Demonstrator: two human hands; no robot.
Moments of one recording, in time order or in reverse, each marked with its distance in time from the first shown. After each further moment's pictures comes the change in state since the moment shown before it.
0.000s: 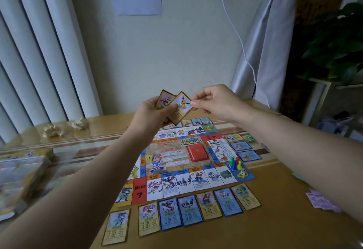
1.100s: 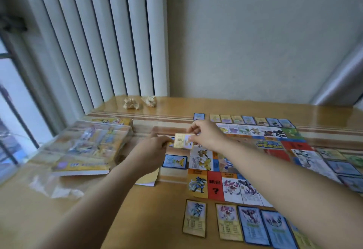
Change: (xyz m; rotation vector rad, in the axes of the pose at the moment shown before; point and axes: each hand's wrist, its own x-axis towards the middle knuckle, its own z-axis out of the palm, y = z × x) left_hand -0.059 -0.085 -0.185 1.145 0.010 -0.206; right_hand 0.062 0.026 0.237 -0.197 -0.402 0.007
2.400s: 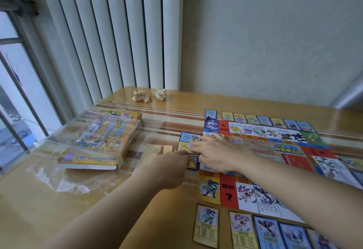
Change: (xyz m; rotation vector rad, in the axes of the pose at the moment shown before) left_hand -0.001 0.007 0.026 0.415 -0.390 0.088; right_hand -0.003 0.015 0.020 -0.844 -0.416 -0.269
